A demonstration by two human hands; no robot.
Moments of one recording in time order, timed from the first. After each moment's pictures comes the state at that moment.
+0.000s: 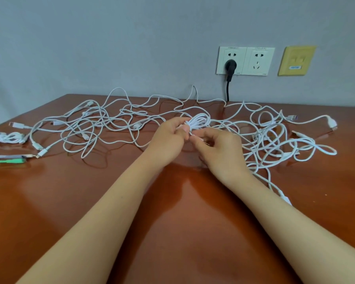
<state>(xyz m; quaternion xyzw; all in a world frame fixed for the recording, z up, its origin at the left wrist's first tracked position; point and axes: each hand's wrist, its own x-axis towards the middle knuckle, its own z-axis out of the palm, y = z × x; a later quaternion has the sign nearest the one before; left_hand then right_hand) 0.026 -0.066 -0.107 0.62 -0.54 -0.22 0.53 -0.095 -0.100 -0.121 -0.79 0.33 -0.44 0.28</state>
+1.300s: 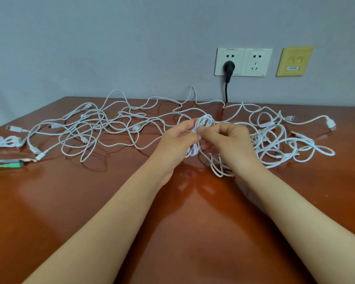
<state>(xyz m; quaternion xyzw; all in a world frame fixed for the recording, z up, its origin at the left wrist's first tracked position) 0.006 -0.057 -0.105 0.55 -0.44 -0.38 0.59 -0.101 -0.106 -0.104 -0.66 0.36 -0.46 0.47</state>
